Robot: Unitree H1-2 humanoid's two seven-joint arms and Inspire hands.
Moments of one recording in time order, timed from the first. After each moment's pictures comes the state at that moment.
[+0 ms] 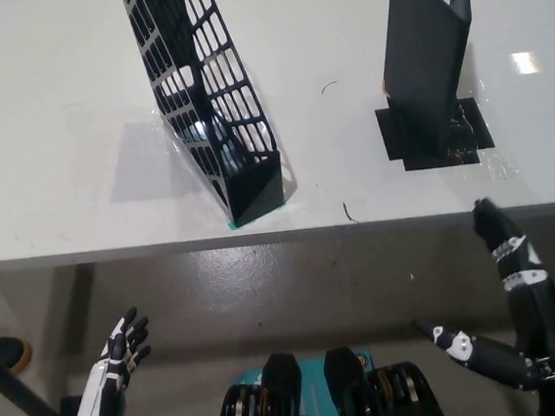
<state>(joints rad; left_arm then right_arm) 0.01 0.15 0.05 0.14 -0.03 -0.19 -0.07 0.06 -0.03 0.08 -0.27 -0.10 -0.35 -0.01</state>
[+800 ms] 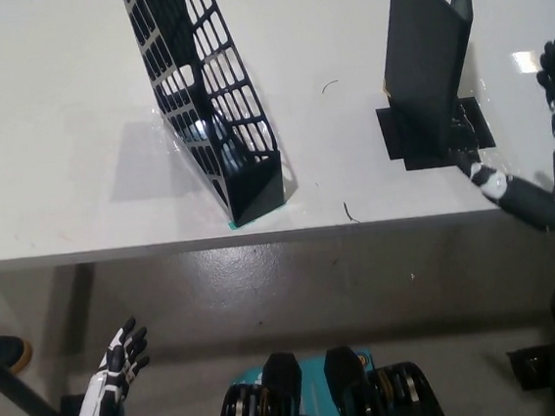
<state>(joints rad) 0.04 0.14 0.05 0.15 -0.03 -0.21 -0.07 -0.33 -0.03 -0.13 -0.04 -0.11 -0.28 -0.08</state>
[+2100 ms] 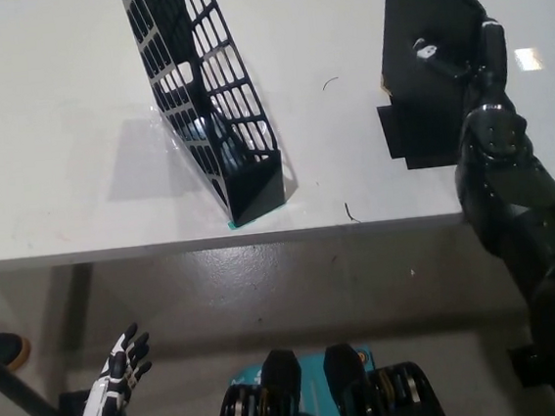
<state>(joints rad) 0.04 0.14 0.05 0.17 -0.03 -0.24 -0.08 -1.09 -0.07 -0.26 1.28 -0.02 -0.31 -0.37</state>
